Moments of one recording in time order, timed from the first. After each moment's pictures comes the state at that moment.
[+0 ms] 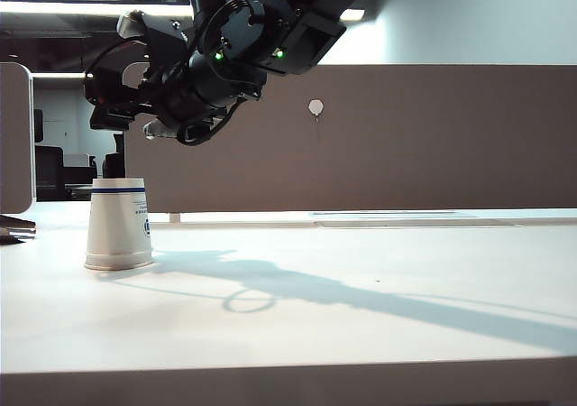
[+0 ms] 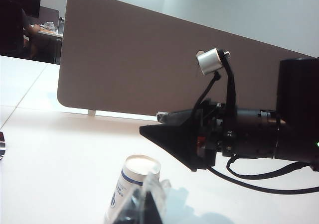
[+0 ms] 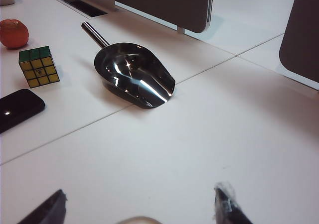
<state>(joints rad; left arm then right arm) 0.02 0.01 0.00 0.21 0.27 -0.24 0.79 2.22 1.71 0.34 -0.18 -0.02</state>
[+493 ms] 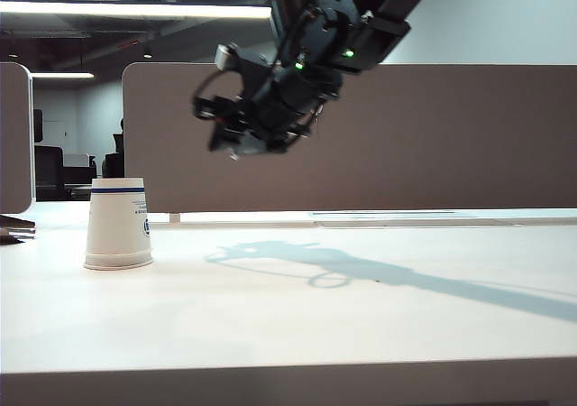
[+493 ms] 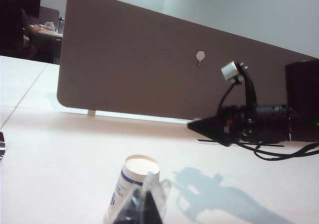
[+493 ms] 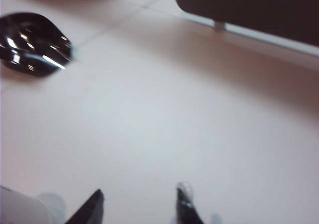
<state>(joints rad) 0.02 0.01 0.00 0.21 0.27 -0.24 0.60 2.18 1.71 0.14 -0.18 0.04</state>
